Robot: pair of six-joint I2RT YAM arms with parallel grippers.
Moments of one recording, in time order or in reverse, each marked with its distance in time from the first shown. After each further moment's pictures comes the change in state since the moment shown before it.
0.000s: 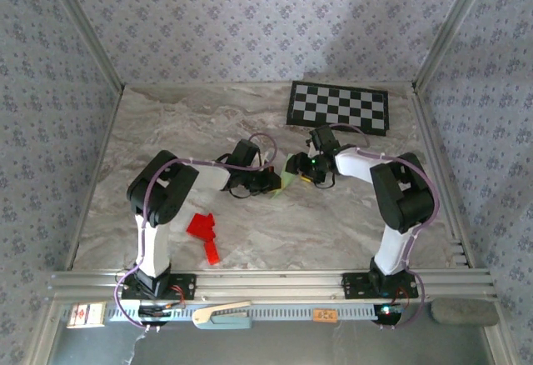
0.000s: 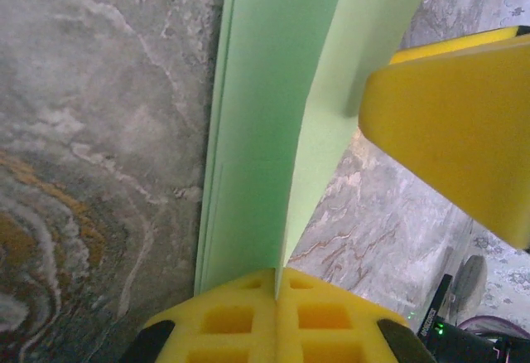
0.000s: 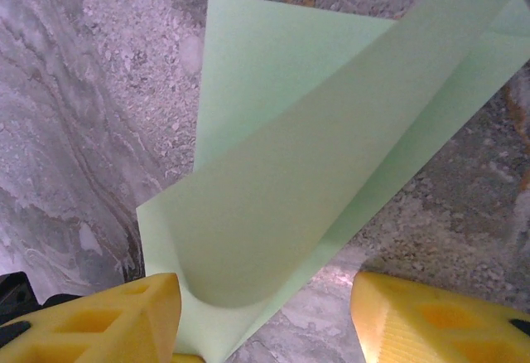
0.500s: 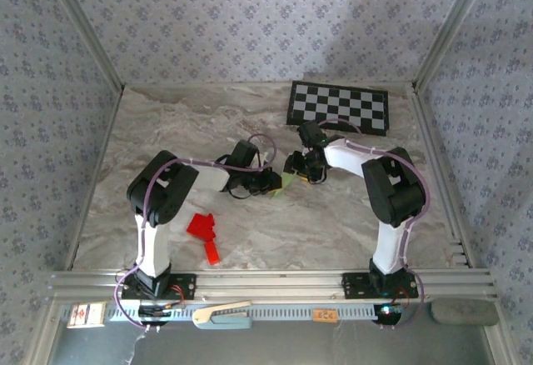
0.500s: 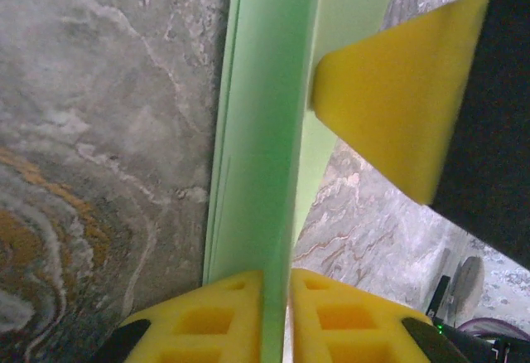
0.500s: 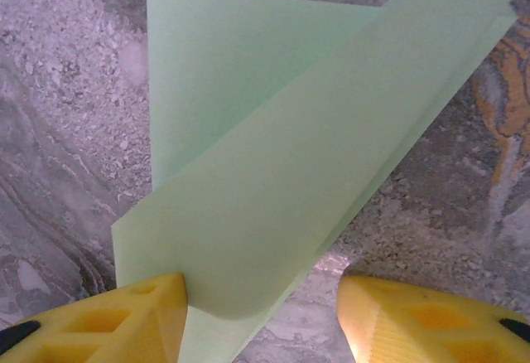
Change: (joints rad) left arm 0.005 -0.003 -0.022 0.039 0.001 -0.004; right arm 0.054 0.080 0.158 -0.213 0.156 0.042
